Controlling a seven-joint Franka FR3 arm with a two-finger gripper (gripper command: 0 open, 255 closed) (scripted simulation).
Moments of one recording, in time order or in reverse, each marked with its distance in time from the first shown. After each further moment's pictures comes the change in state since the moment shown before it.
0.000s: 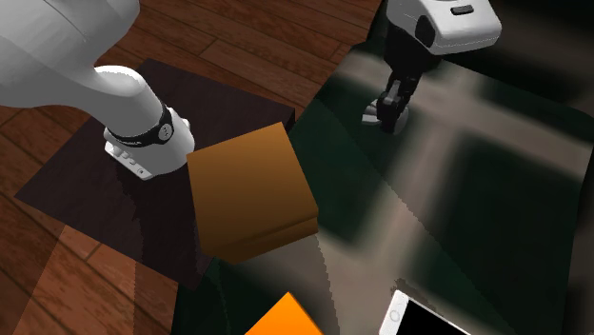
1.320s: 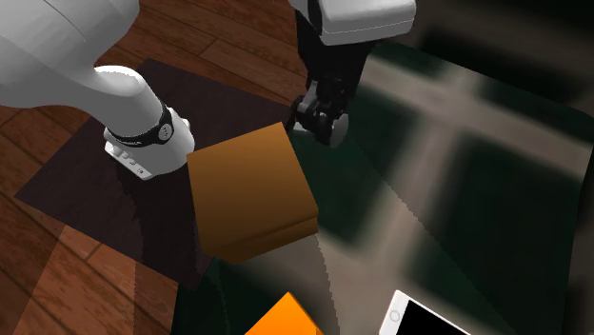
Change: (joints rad) arm 0.001 -0.427 -0.167 -0.256 0.123 -0.132 -0.278
